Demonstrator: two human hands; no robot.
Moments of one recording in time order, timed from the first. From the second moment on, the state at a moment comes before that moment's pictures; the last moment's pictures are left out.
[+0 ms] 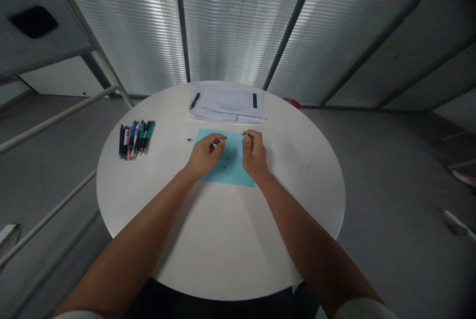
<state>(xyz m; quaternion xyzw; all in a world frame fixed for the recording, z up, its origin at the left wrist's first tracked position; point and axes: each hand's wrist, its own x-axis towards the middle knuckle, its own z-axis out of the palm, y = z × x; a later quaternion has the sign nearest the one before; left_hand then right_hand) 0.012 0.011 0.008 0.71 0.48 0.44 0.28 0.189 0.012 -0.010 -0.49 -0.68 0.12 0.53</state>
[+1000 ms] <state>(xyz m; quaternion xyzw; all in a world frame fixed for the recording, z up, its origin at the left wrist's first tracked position) -0.030 0.034 -0.007 0.69 0.69 0.22 0.08 0.188 0.012 -0.009 -0.48 -0.71 0.13 0.50</state>
